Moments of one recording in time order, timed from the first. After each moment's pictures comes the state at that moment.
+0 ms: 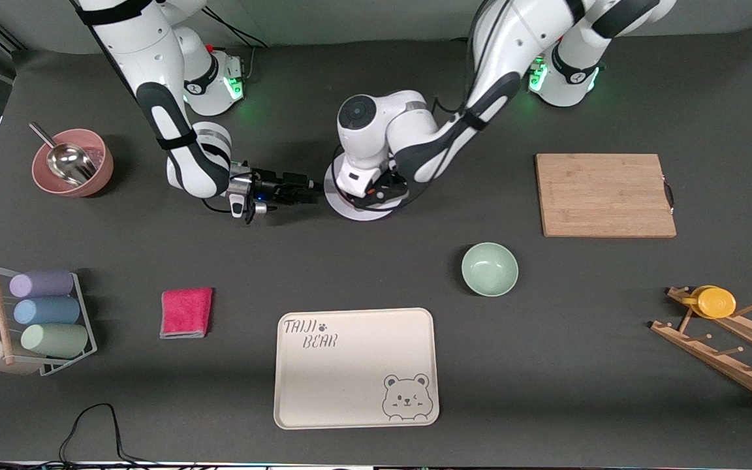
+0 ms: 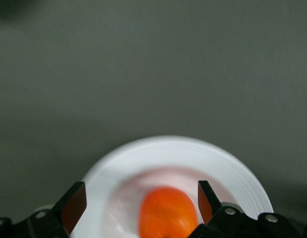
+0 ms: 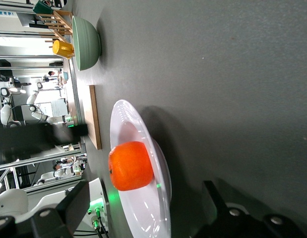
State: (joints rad) left arm -0.44 0.64 -0.57 -1.69 0.45 2.15 -1.48; right arm 0.49 0.37 -0.10 -2.51 1.83 2.10 -1.19
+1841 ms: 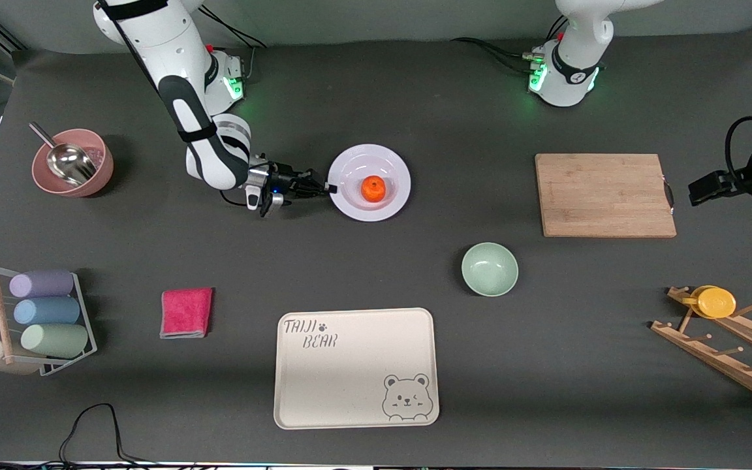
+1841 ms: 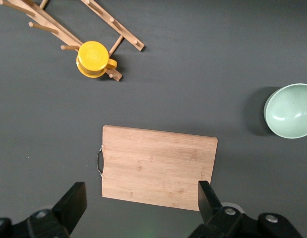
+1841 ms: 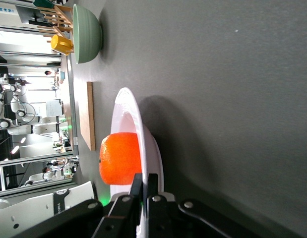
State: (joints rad) left arm 0.14 0.02 -0.13 -1.65 0.10 1.59 -0.07; right arm 0.61 0.38 -0.10 -2.51 1.99 2.16 -1.28
